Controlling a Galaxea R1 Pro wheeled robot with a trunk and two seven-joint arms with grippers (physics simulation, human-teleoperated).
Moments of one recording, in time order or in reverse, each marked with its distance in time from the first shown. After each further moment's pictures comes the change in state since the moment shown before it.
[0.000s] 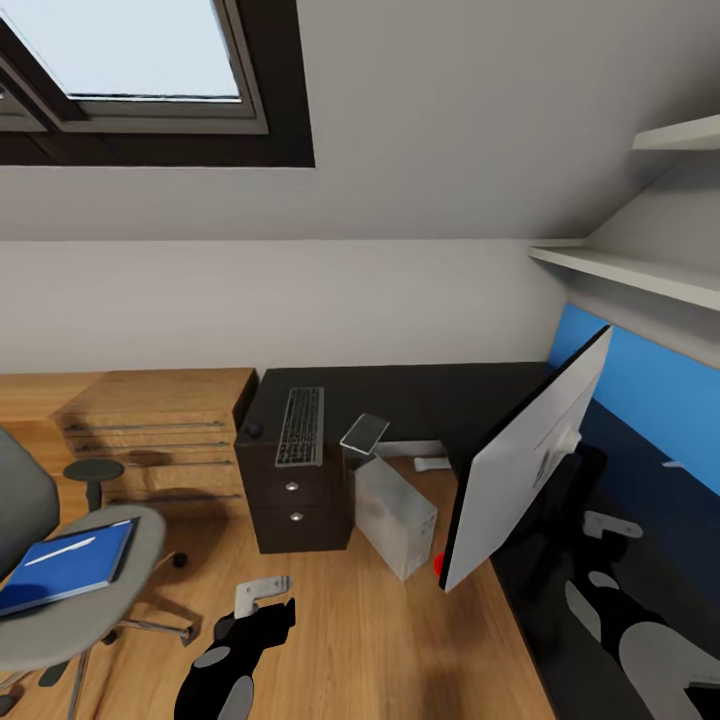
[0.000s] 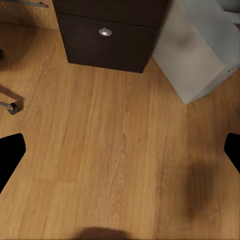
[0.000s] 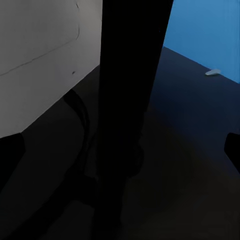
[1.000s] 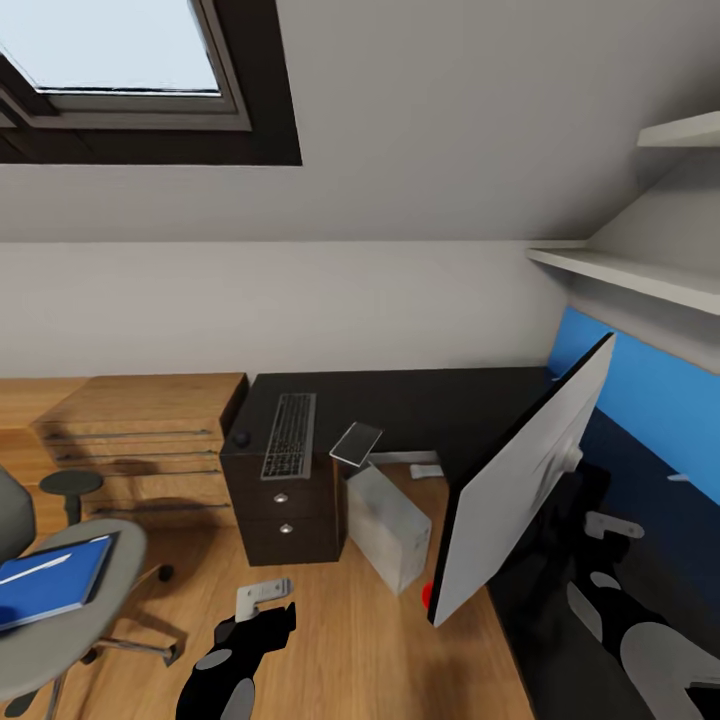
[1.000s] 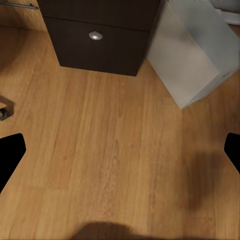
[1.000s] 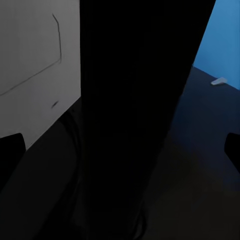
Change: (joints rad) left arm 0.000 -0.002 -0.002 0.019 0.000 -0.002 0.001; right arm 0.000 -0.003 0.001 0.002 0.000 0.000 0.000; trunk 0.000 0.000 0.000
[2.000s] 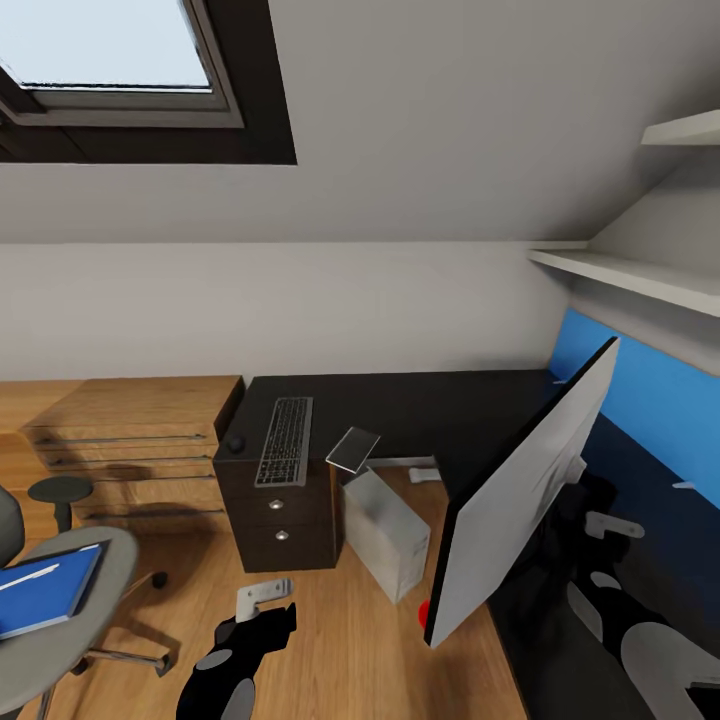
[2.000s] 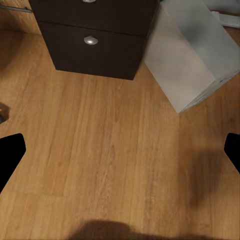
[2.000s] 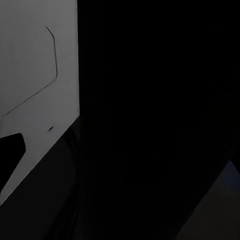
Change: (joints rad) left arm 0.000 0.000 -0.001 0.001 0.002 0.000 -0.001; right arm 0.000 -0.001 0.001 -0.001 0.000 0.000 0.000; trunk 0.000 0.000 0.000
